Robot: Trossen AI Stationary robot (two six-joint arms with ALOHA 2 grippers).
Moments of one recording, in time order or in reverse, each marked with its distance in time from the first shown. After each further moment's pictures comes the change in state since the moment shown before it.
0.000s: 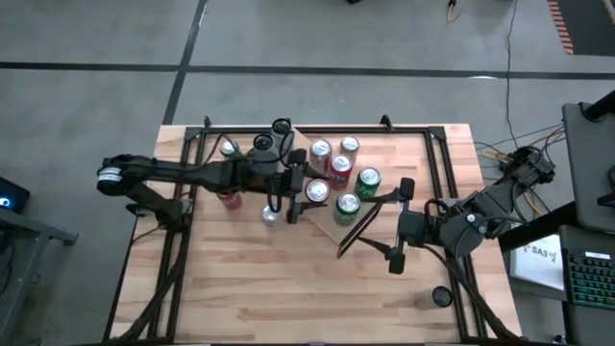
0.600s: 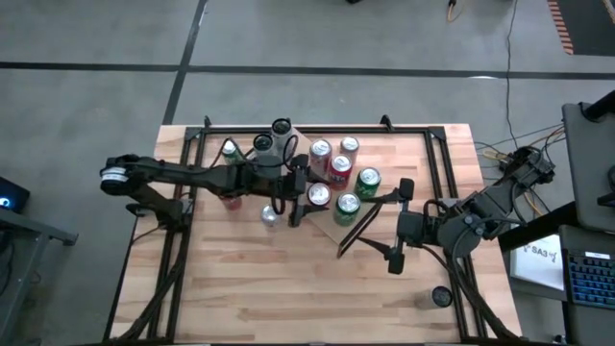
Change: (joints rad) left arm 0.000 0.034 -0.055 0.079 0.015 -0.091; right arm 0.001 0.002 -0.003 -0.024 0.001 0.015
